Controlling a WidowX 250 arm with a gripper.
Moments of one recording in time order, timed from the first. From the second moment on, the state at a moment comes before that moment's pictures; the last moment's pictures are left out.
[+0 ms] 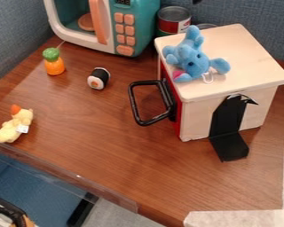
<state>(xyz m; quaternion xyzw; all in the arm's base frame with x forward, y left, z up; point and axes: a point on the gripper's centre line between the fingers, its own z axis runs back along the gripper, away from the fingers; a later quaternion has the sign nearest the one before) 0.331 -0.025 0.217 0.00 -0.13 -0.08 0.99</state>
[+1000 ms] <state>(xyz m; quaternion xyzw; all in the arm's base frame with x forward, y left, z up) 0.365 0.094 0.123 0.04 -0.11 -0.06 0.99</state>
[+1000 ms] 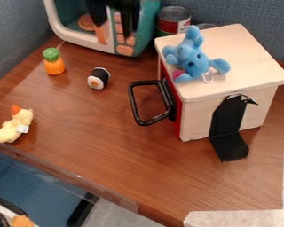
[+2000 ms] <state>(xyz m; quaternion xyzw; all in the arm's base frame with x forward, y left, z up) 0.367 0.141 0.028 0.04 -0.07 0.00 1.00</state>
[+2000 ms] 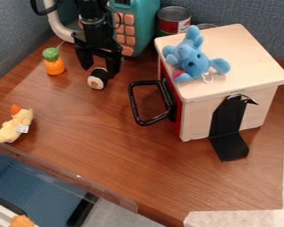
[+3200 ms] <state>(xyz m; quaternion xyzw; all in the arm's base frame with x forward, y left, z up) 0.325 0.140 0.051 0.04 -0.09 -0.07 0.99</state>
